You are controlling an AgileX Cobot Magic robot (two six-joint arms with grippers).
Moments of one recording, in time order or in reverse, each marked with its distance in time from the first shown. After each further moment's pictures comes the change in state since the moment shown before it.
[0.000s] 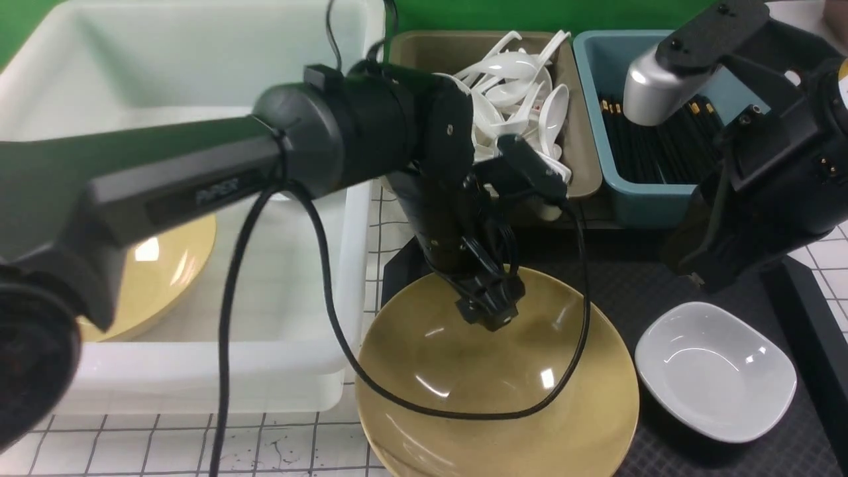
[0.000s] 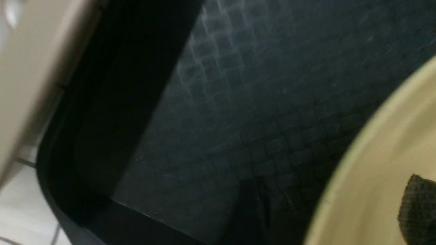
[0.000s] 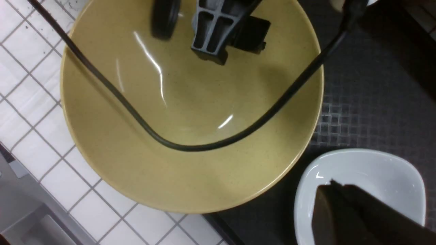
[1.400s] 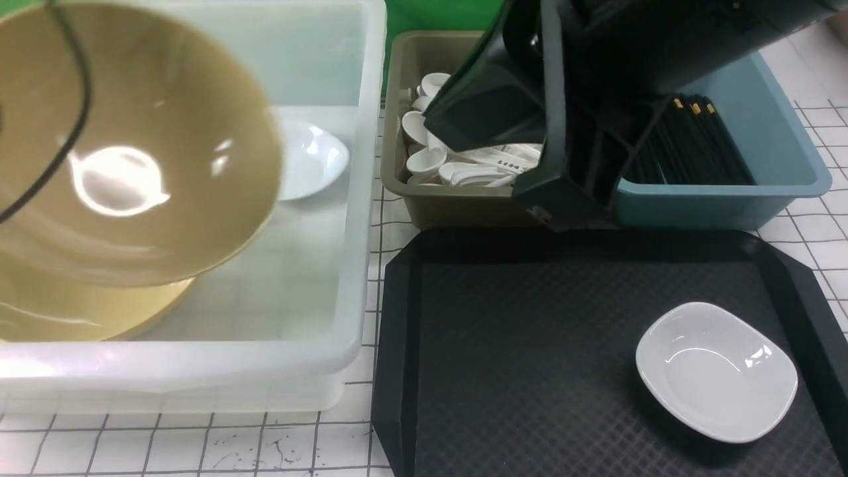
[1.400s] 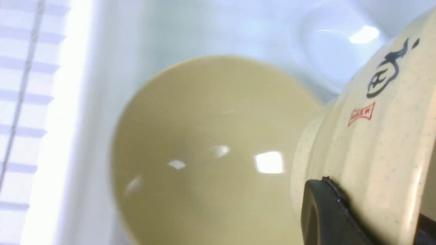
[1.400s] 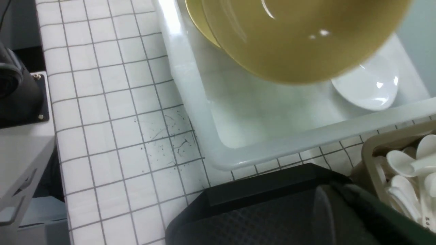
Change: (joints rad) right arm 0.363 0.117 -0.449 -0.008 -0.053 -0.171; left arm 1.055 -0.684 0.280 -0.212 0.091 -0.271
